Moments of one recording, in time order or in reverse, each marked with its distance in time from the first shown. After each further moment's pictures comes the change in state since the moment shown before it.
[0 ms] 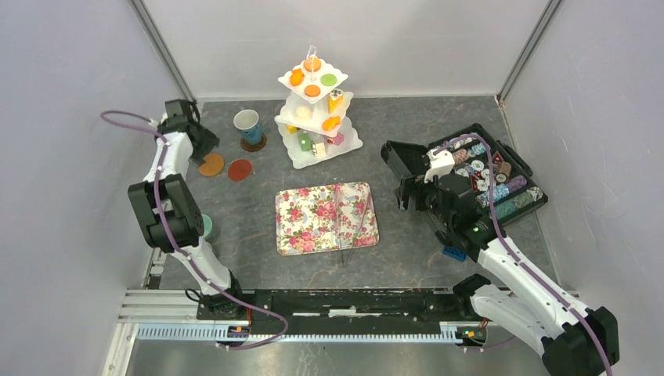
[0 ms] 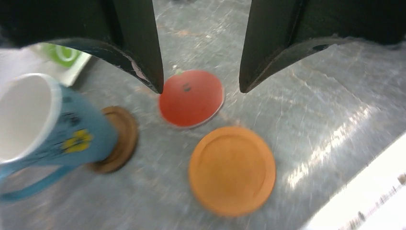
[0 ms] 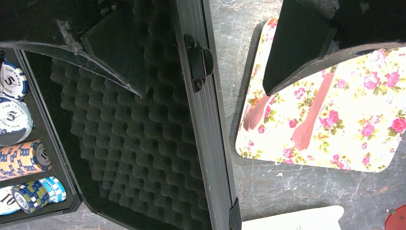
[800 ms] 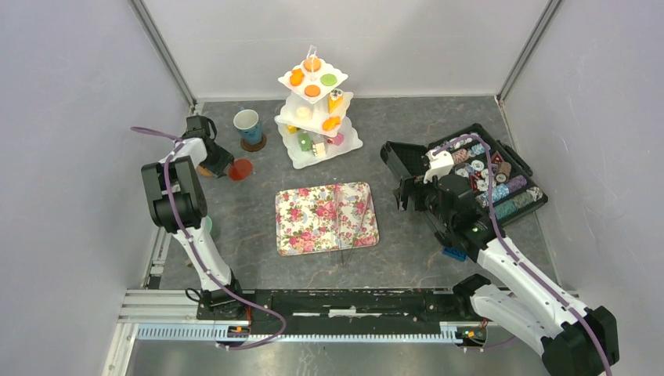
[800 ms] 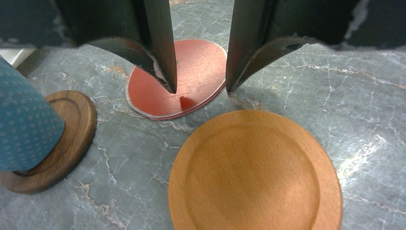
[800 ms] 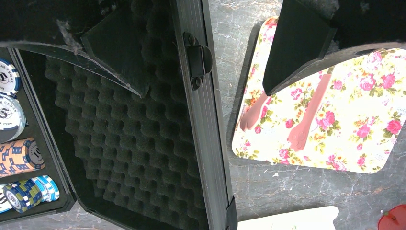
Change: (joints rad) left arm -0.017 0.207 -0.121 0.114 0.067 -0.058; right arm 0.000 0.003 -0.011 0.019 -0.021 0.003
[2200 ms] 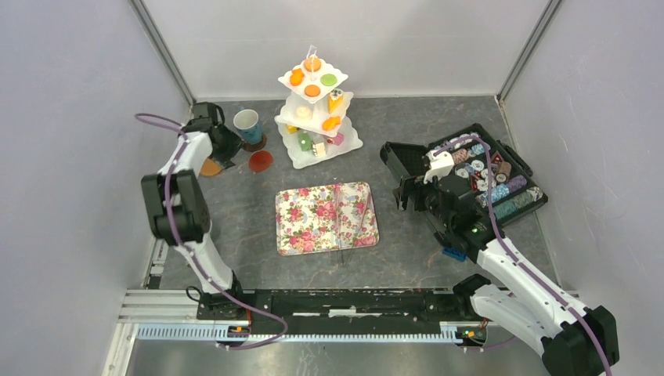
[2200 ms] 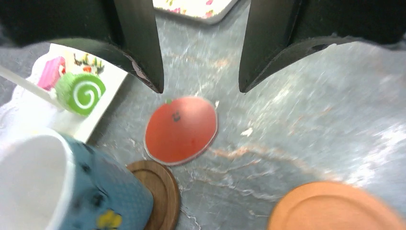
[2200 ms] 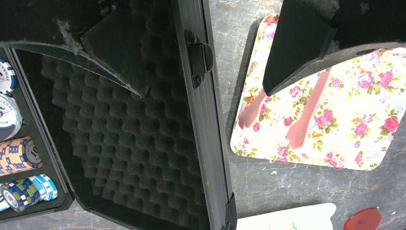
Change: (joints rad) left arm -0.099 -0.092 0.040 -0.069 0.084 -0.059; right arm 0.000 -0.002 -0.015 0.027 -0.005 0.007
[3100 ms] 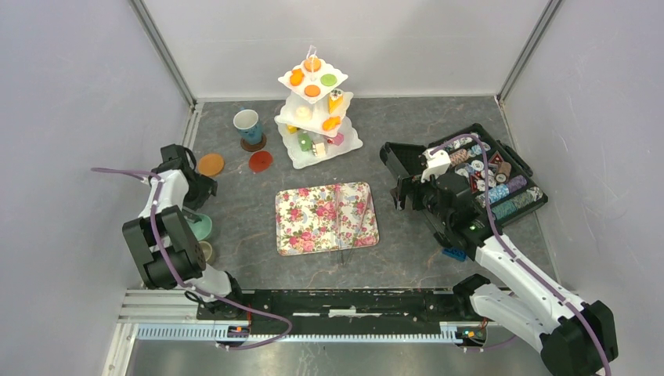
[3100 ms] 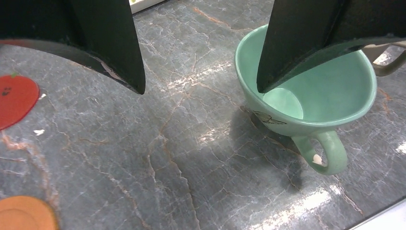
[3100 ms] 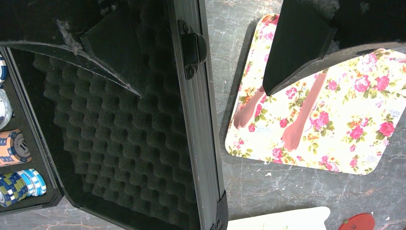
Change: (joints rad) left arm 0.246 -0.405 -0.405 -0.181 -0.223 0.010; right arm 0.000 0.035 0.012 0.014 -0.036 -0.011
